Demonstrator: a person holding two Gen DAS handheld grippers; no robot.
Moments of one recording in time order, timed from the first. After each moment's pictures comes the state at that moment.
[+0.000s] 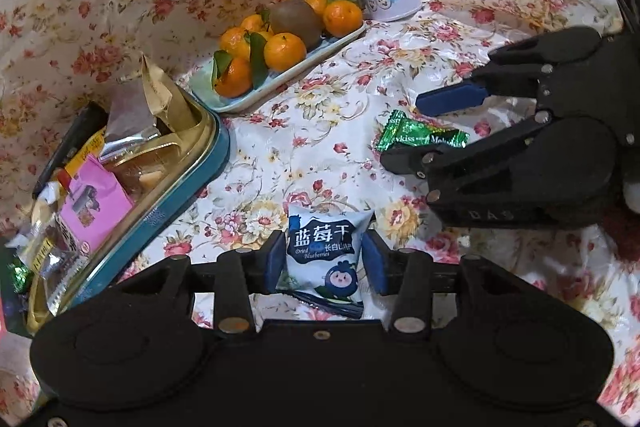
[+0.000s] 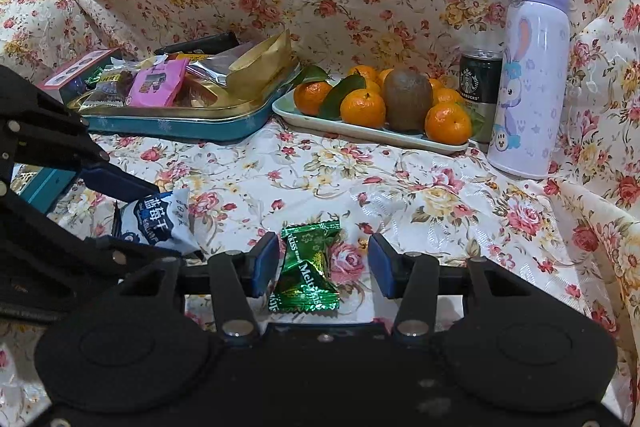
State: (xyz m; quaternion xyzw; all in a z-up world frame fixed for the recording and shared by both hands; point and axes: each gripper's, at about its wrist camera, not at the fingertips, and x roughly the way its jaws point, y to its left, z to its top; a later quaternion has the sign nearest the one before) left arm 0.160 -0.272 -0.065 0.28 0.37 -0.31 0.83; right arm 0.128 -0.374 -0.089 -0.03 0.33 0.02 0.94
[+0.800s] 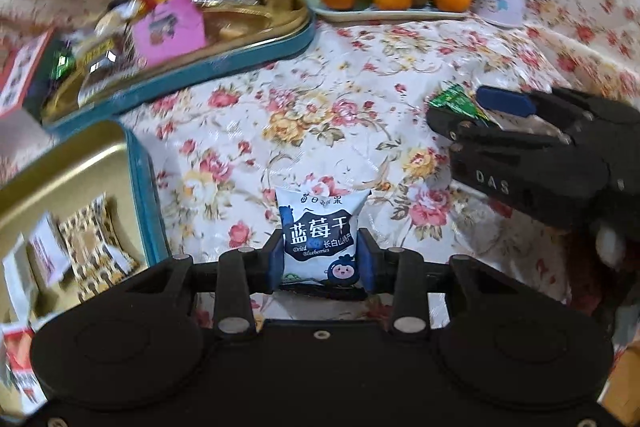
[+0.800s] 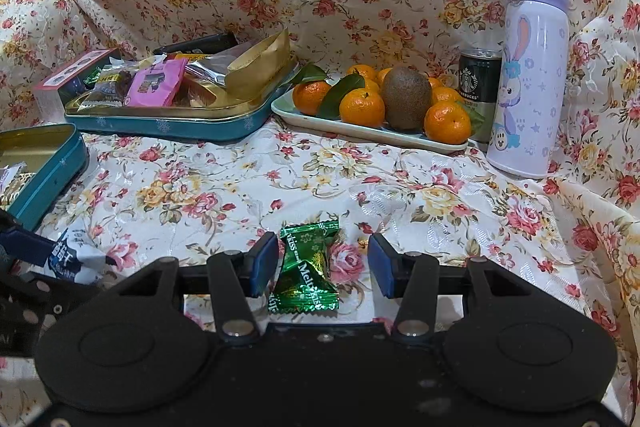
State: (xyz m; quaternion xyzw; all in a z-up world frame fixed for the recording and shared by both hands) left arm 0.138 -0.240 -0.061 0.09 0.50 -0.15 0.85; right arm 0.129 -0.375 -0.090 -0.03 0.33 0.02 0.94
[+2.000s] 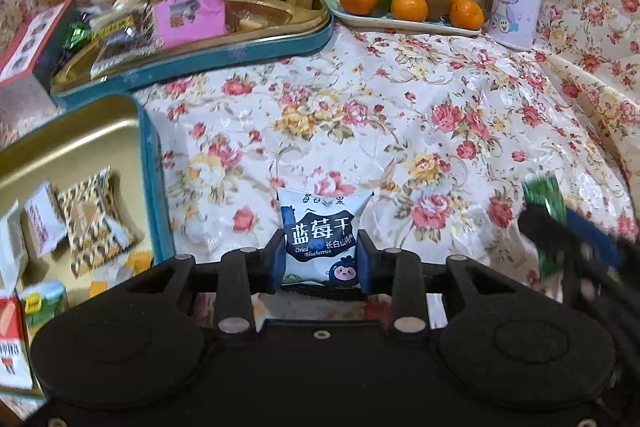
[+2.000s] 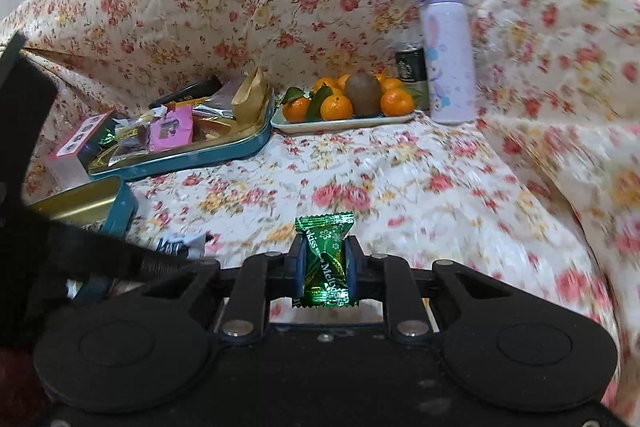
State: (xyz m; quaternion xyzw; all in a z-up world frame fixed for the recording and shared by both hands) left arm 0.126 -0.226 -0.058 0.05 0.50 -0.15 0.85; right arm 0.017 -0.343 -0.046 0.08 0.31 -0.07 0.95
